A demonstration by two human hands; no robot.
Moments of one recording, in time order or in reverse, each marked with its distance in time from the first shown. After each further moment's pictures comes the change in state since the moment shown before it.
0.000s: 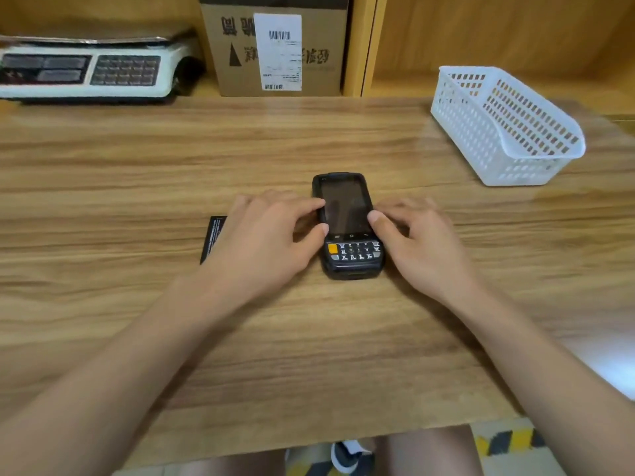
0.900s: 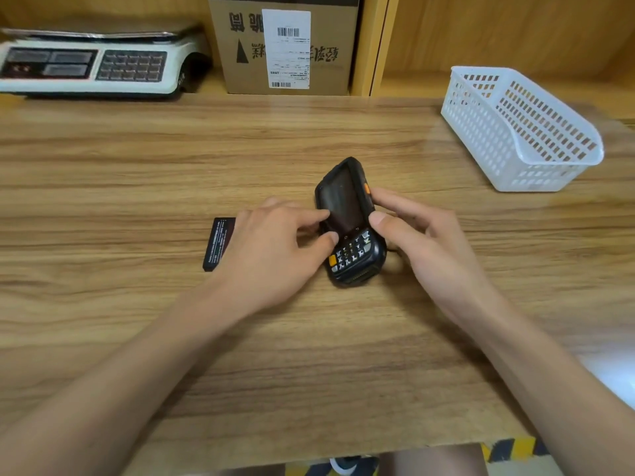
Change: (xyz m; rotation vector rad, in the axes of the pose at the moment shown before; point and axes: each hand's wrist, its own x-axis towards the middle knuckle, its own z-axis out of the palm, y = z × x) left_hand -0.004 0.003 0.001 -0.151 -0.038 -0.116; right_hand -0.009 -0.031 -0.013 0.772 -0.122 0.078
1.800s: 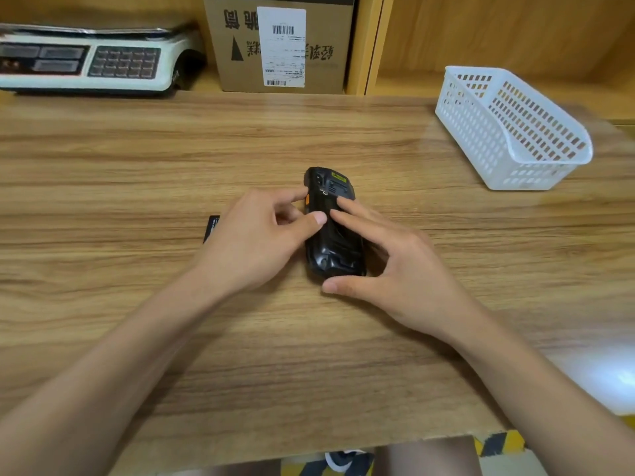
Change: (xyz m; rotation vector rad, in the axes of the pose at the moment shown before) left_hand 0.003 -0.005 -0.013 -0.278 0.001 -0.119; right_hand -0.010 0.008 0.010 -0.561 -0.144 -0.124
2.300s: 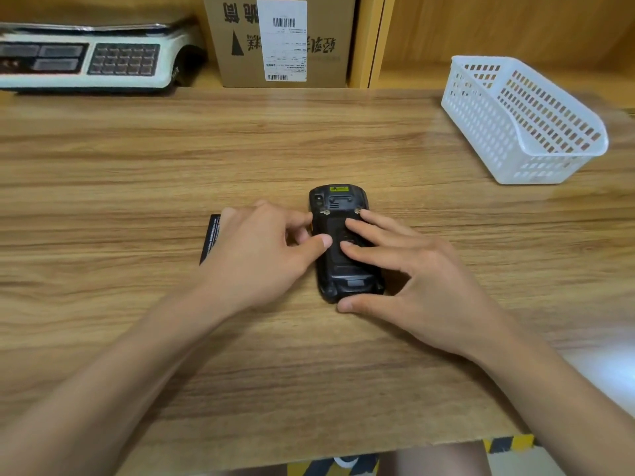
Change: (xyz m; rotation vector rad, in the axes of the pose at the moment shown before) left_hand -0.007 0.001 0.004 0.365 -0.056 0.092; right_hand -0.015 0.010 -0.005 -0.087 -0.002 -0.112
